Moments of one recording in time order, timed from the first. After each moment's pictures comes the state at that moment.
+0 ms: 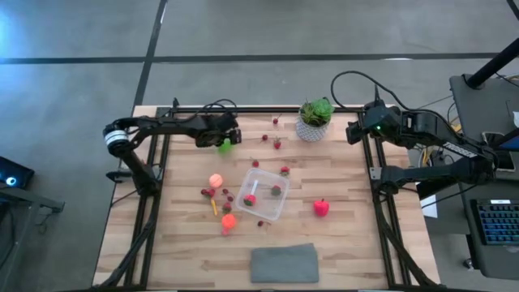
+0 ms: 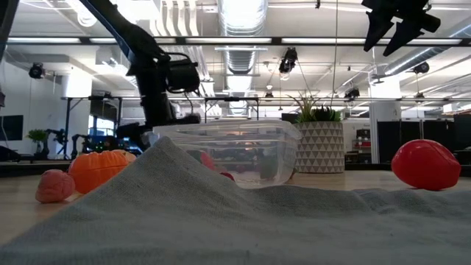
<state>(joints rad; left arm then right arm) 0.51 1.65 0.97 -0.51 -0.20 -1.03 -0.29 0.88 1.17 -1.22 0.58 0.63</state>
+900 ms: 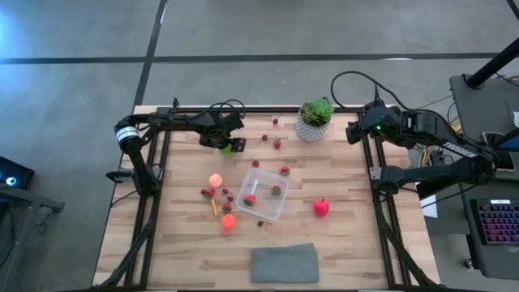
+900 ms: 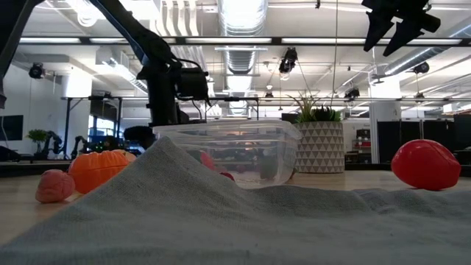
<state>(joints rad) 0.52 1.75 1.09 -0.63 -0.06 -0.80 -0.29 0.88 1.17 -1.22 0.58 0.63</state>
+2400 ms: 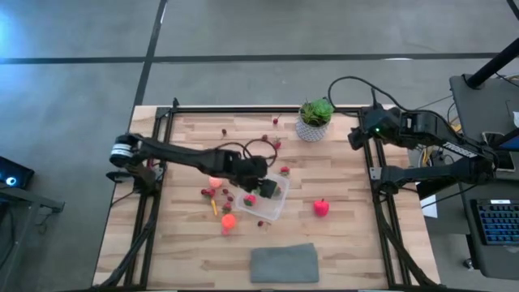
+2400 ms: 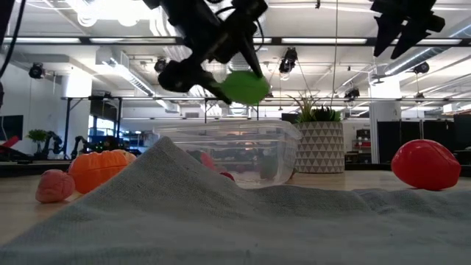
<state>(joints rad) -0.06 1.72 1.35 -0.52 0.05 -1.19 -0.29 0.88 1.17 -1.33 0.54 0.57</state>
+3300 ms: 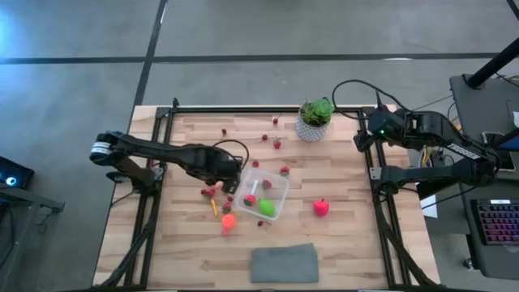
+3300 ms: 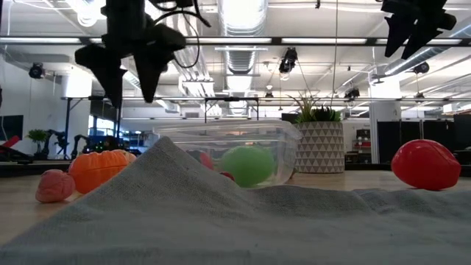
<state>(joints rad) -0.07 1.52 1.25 -1.16 -0.11 -1.18 -0.29 0.84 1.17 -1.40 0.54 0.59</state>
